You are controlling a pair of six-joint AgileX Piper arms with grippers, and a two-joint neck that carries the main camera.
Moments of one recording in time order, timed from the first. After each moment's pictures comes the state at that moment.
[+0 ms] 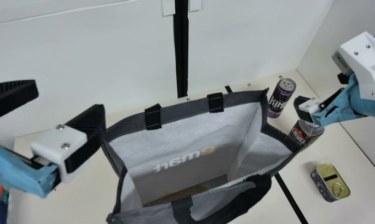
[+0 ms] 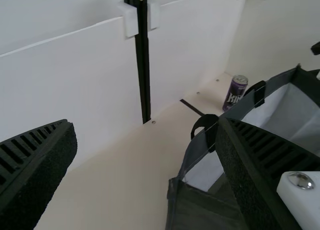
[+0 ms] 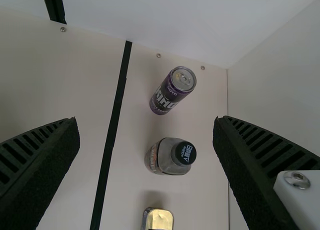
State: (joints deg) left arm -34.6 81.0 -113.4 -12.2 60.6 8.5; right arm -33.8 71.6 -92.6 17.2 69.9 -45.4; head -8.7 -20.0
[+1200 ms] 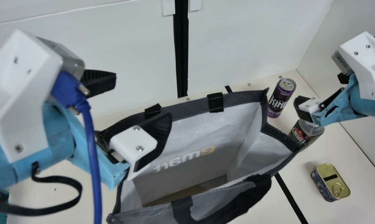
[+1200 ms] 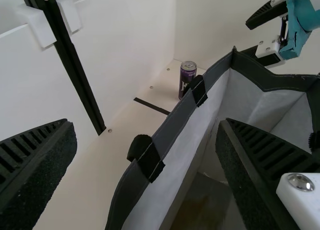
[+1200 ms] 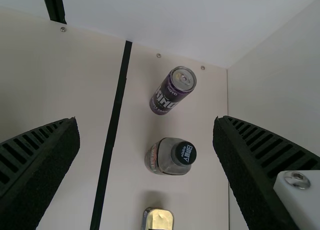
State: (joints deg) left arm -39.8 92.4 -123.1 -21.3 64.3 19.9; right arm -33.8 71.6 -92.6 17.2 69.9 -45.4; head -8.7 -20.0
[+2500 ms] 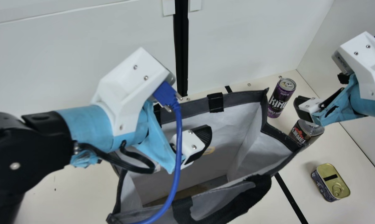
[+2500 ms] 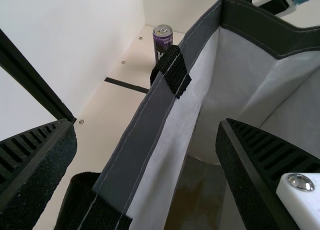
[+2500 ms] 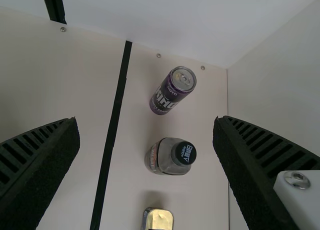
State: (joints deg) left arm -44.8 107.2 -133.4 -21.3 69.8 24.4; right arm -33.8 71.6 -92.6 17.2 69.9 -45.4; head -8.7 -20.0
